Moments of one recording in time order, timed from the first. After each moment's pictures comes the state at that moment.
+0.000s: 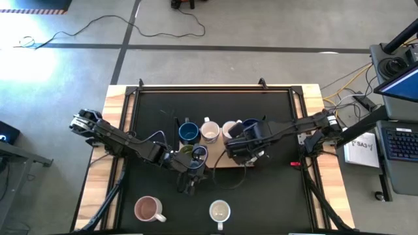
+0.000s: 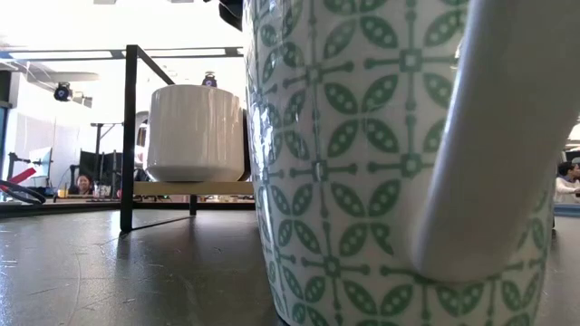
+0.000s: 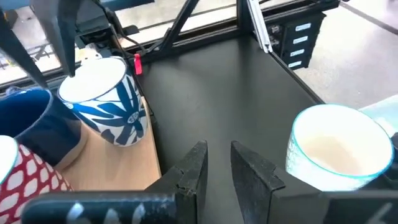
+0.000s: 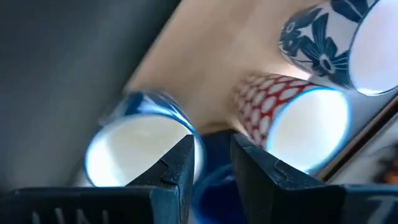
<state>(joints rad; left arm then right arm) -0.36 1.54 1.05 0.04 -0.15 0.08 0.22 1.78 1.82 -1.48 0.16 -0.46</state>
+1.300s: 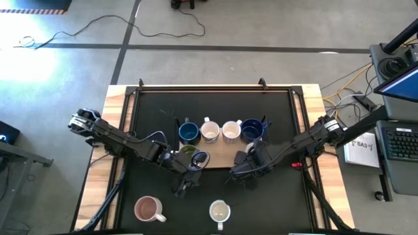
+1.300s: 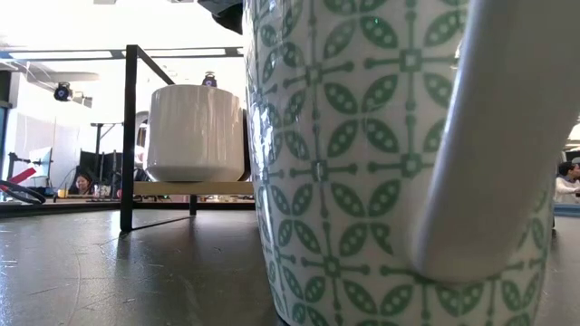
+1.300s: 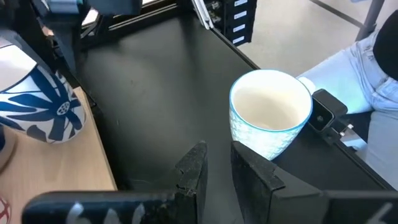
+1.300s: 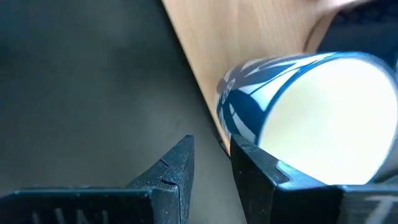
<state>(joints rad) -0.36 1.52 1.05 -0.08 0.07 0.14 0.39 1.79 1.60 -1.39 0.13 0.76</state>
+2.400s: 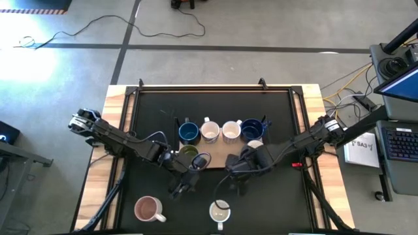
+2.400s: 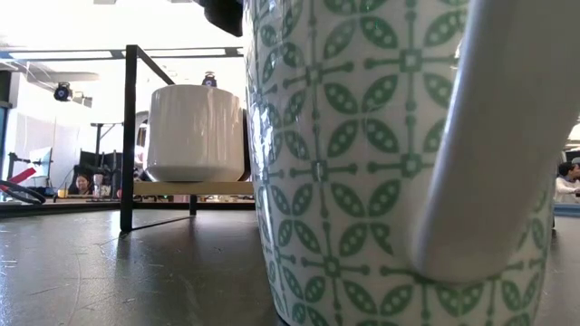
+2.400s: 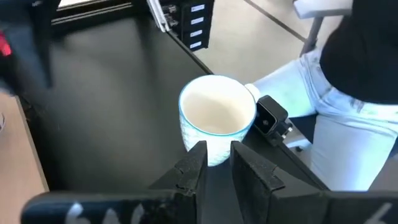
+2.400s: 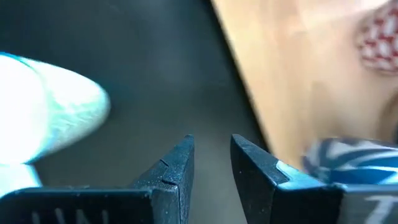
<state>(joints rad) -0.36 1.53 1.05 -0.08 0.25 0.07 0.39 1.78 1.62 -1.11 0.09 0.73</state>
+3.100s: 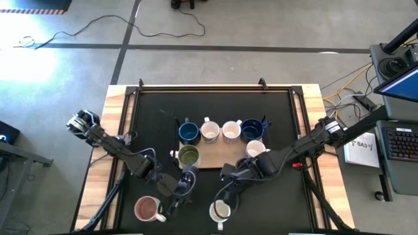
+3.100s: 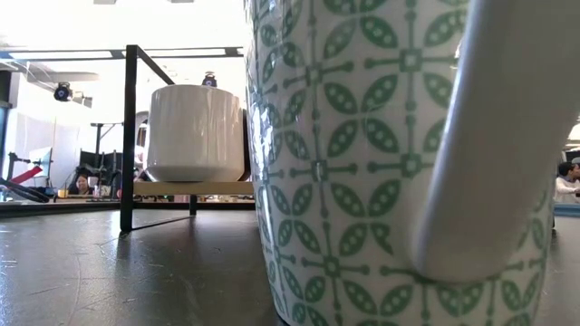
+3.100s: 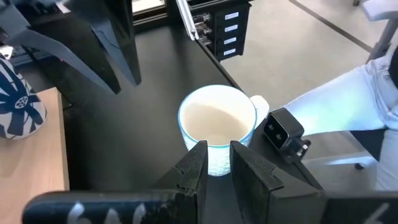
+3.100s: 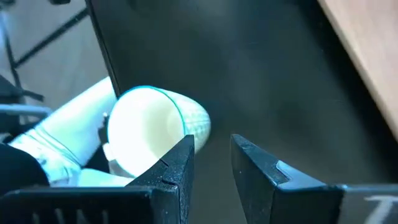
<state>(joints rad) -0.58 1.52 1.05 -0.05 -0.15 -0.05 0.45 1.79 1.58 -0.79 -0.02 0.90</state>
